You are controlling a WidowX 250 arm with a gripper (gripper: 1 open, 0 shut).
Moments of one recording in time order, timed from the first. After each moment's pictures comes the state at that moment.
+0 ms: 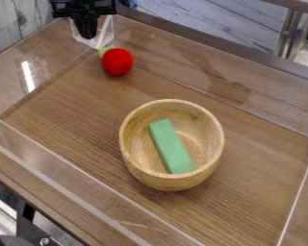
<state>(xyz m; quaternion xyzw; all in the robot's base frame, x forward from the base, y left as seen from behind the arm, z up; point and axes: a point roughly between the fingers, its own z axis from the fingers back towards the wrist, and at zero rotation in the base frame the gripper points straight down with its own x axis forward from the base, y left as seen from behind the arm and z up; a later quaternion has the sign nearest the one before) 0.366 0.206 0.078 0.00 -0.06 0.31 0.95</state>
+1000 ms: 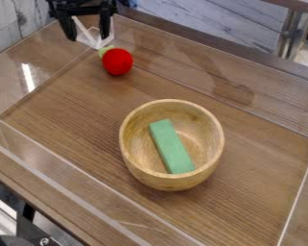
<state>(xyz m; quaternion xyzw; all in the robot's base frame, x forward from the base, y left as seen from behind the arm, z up) 0.345 0.183 0.094 -0.02 -0.02 0.31 0.95</state>
